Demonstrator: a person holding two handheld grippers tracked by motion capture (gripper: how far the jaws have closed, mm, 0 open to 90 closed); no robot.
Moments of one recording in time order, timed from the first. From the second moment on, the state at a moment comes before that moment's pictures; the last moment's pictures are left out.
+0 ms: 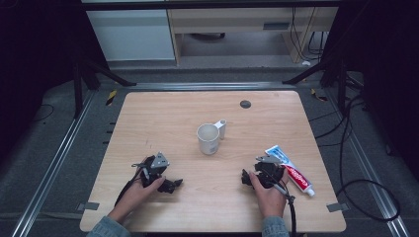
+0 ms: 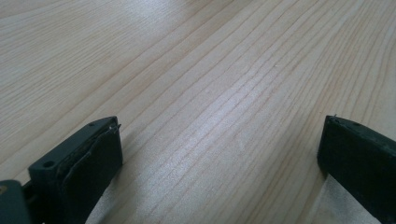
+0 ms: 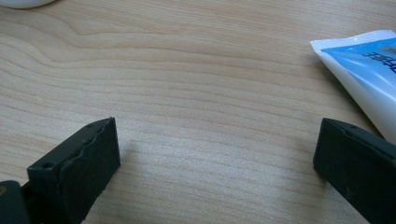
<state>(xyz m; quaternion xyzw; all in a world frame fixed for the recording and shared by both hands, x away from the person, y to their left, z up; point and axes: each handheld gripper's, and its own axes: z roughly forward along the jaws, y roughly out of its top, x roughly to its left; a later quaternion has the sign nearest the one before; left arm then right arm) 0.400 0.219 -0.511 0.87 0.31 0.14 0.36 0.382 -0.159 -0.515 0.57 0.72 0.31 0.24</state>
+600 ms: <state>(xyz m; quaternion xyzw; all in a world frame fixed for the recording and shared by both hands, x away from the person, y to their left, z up) 0.402 0.219 -0.511 0.87 0.31 0.14 0.36 0.368 -0.173 -0.484 0.50 0.79 0.27 0.22</state>
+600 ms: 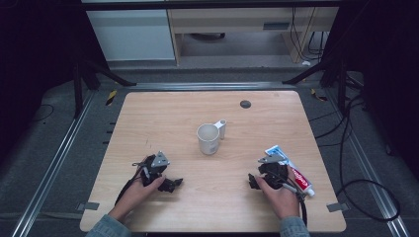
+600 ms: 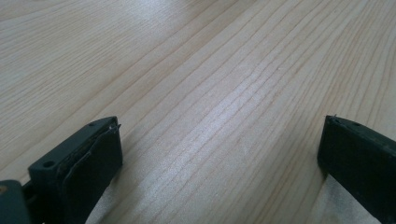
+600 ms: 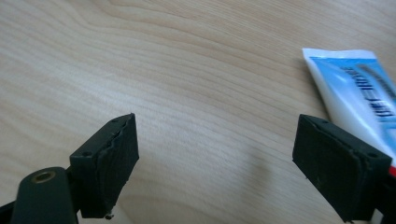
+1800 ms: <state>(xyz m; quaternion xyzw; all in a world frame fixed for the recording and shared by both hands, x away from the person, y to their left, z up) 0.402 0.219 -0.511 0.87 0.31 0.14 0.36 0.404 -0.246 -0.403 0.48 0.85 0.13 0.17</state>
